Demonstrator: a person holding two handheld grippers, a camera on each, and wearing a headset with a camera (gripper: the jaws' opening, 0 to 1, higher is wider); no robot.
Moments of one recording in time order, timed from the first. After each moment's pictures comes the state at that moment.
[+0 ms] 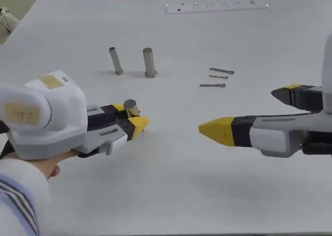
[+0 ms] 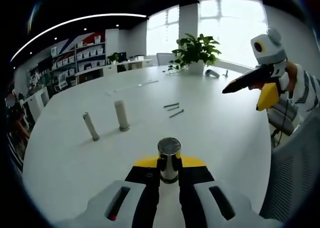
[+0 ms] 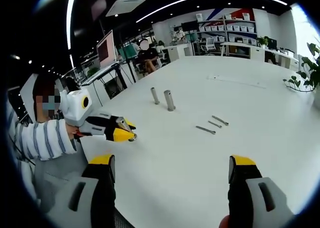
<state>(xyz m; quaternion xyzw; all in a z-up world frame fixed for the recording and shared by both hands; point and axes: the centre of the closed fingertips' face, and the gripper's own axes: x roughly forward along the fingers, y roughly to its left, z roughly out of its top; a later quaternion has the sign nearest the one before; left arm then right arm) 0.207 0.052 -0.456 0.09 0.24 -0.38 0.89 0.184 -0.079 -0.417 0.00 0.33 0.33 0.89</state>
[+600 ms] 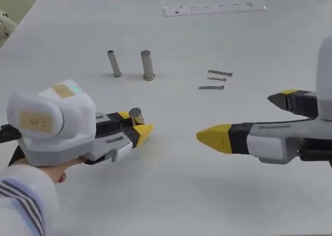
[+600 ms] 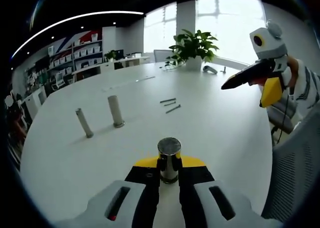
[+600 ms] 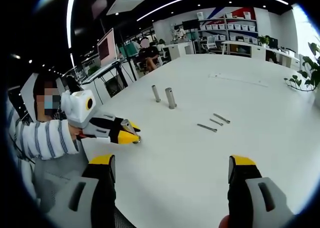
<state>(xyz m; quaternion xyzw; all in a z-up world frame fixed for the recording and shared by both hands) 0.207 0.046 -0.468 0.09 0.25 -0.39 0.88 0.181 -0.077 -0.419 0.00 0.33 0.33 0.88</state>
